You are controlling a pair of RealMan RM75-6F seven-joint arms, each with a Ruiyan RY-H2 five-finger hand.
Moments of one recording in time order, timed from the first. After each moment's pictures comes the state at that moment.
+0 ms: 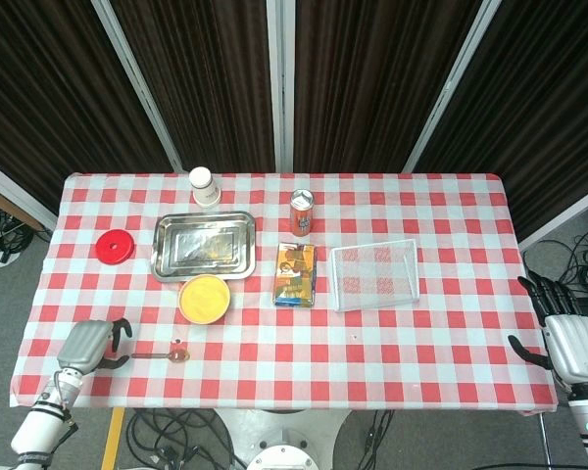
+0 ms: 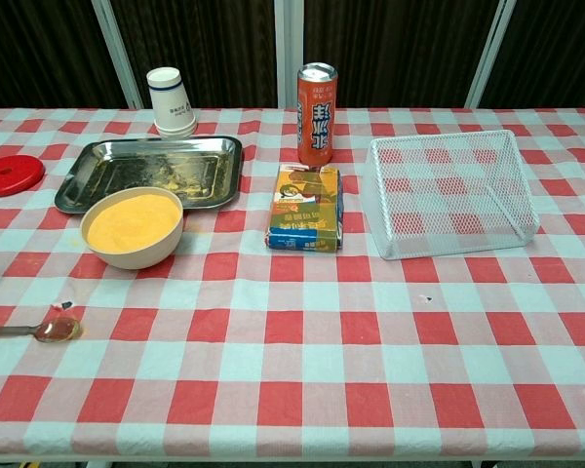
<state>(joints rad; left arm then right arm) -0.25 -1.37 -0.02 -1.44 1.38 1.06 0.05 0.13 -1.07 0.05 -1.53 -1.52 1.40 0.17</state>
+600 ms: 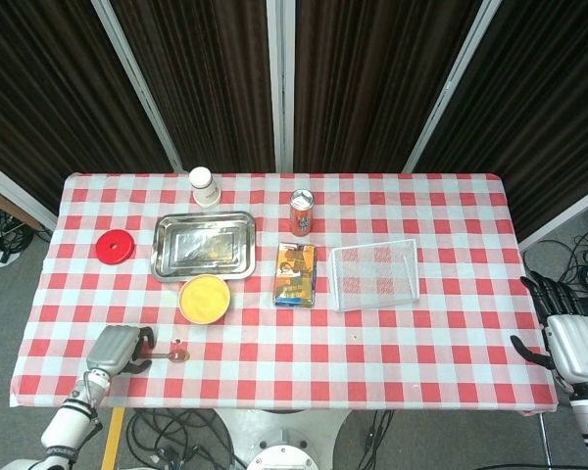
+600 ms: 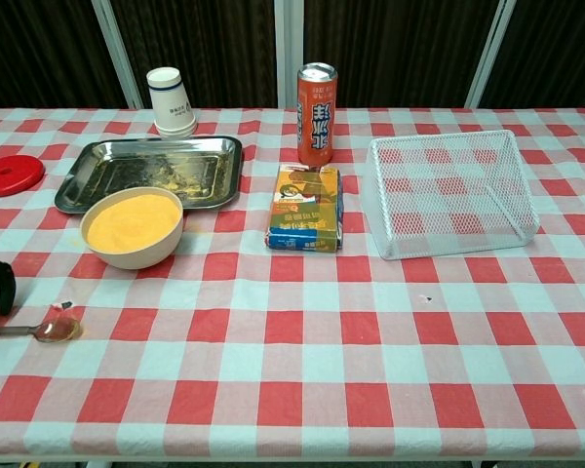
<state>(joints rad) -0.29 -1.45 0.00 -1.45 1.31 1.01 0.15 0.13 -1.07 0.05 -1.52 -1.51 1.39 0.17</state>
